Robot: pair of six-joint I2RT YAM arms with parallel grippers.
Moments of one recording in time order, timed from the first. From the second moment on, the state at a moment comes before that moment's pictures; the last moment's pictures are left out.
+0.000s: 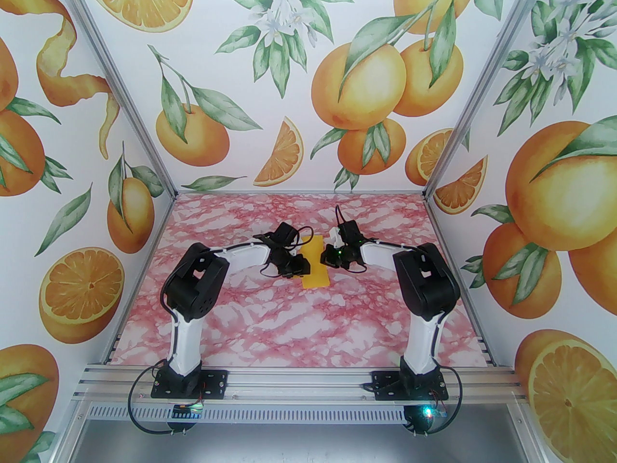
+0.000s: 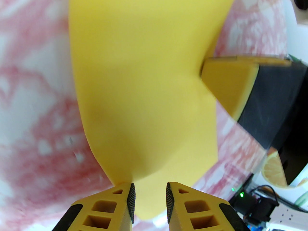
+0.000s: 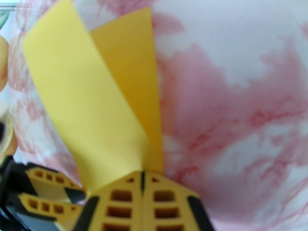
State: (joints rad) left arm -0.62 2.03 1.32 -0.44 0.47 -0.65; right arm 0.34 1.97 1.13 -0.21 -0.43 0.53
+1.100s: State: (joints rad) left arm -0.57 2.04 1.39 -0.49 0.46 -0.62; right arm 0.34 1.97 1.13 -0.21 -0.43 0.53
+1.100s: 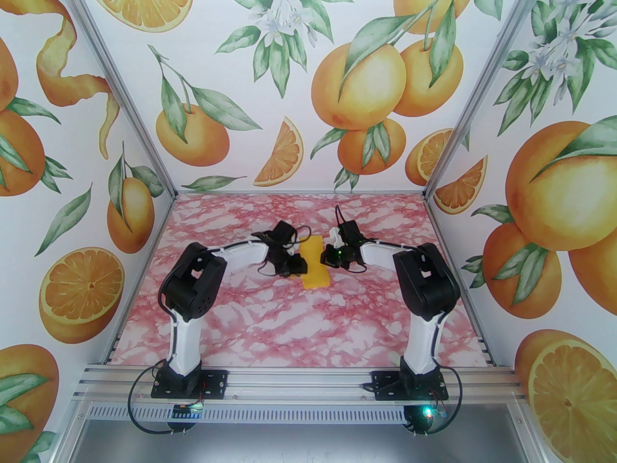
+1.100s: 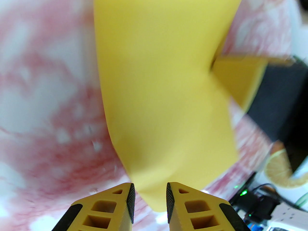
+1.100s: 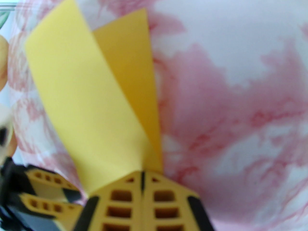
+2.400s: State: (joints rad) left arm -0.46 2.25 1.60 -0.41 0.49 -0.57; right arm 0.35 1.97 1.14 -0.22 -0.43 0.53
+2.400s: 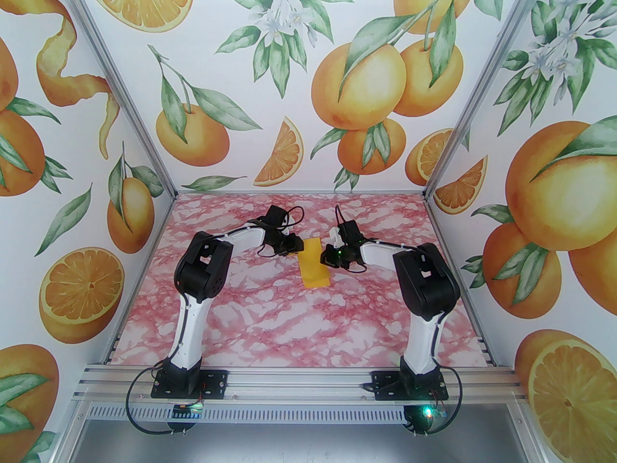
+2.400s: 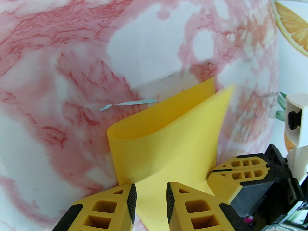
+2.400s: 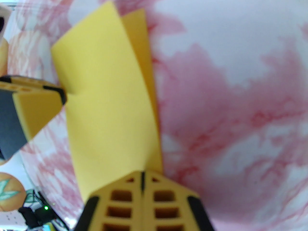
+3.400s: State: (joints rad) left arm -0.48 2.23 1.54 -0.37 0.52 -0.58; right arm 0.35 1.97 1.15 -0.24 -0.42 0.53
